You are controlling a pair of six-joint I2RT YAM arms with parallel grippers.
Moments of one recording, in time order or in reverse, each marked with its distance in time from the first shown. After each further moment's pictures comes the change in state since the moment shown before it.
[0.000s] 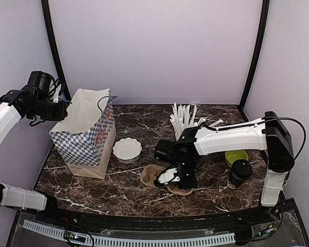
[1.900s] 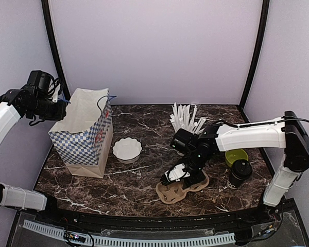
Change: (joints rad) left arm 0.000 0.000 0.019 -0.021 -0.032 0.011; right arm -0.108 -0.198 -0.220 0.268 -0.193 -0.395
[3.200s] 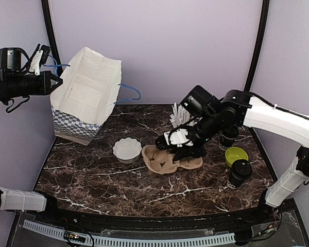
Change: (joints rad) left arm -0.007 -0.057 0.315 -0.003 0.282 0.038; right arm -0.015 -0.149 0.302 -0.143 -0.129 0.093
